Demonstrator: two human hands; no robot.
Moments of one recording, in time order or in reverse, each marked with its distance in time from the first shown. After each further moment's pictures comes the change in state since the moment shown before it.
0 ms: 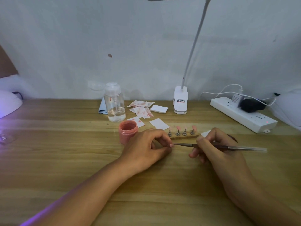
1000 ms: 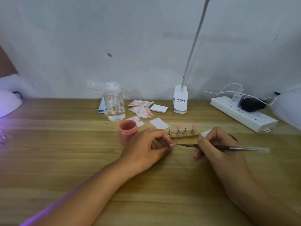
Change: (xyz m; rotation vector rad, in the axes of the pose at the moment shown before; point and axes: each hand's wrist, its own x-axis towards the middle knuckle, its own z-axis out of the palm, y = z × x) left_hand -0.002 0.000 0.000 0.041 0.035 0.037; right_hand -0.002 -0.005 0.002 -0.098 0.060 0.022
